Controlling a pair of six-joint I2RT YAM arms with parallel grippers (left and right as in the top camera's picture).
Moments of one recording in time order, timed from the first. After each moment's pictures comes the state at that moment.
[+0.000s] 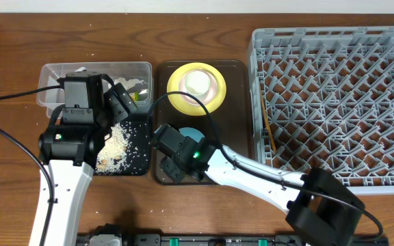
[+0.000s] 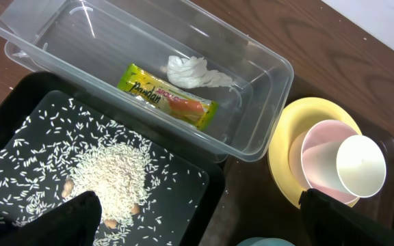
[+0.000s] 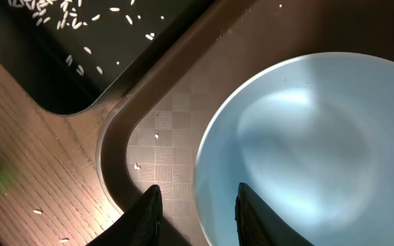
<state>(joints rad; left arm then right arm) -0.05 1.17 1.12 -0.83 -0.11 -0.56 1.04 1.85 1.26 -0.54 -0.02 0.27</state>
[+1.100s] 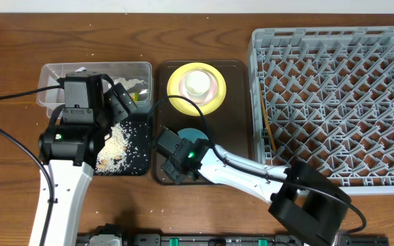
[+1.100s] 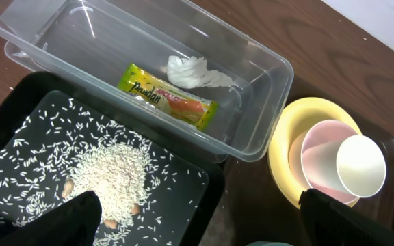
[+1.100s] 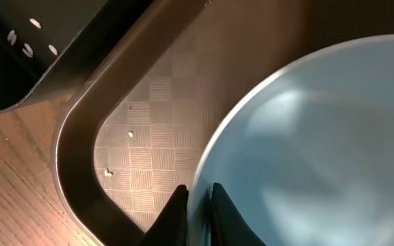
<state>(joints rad) -0.05 1.17 1.12 -0.83 -0.11 -0.56 1.04 1.93 1.26 -0.53 -0.01 0.28</state>
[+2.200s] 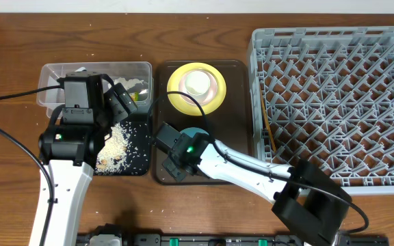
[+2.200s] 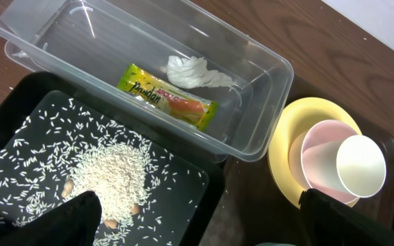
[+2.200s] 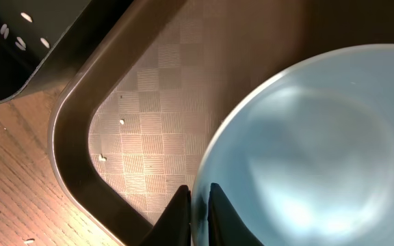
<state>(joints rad) -0.05 1.17 1.12 -0.83 -0.11 -0.56 1.02 1.93 1.32 -0.65 0.00 0.27</state>
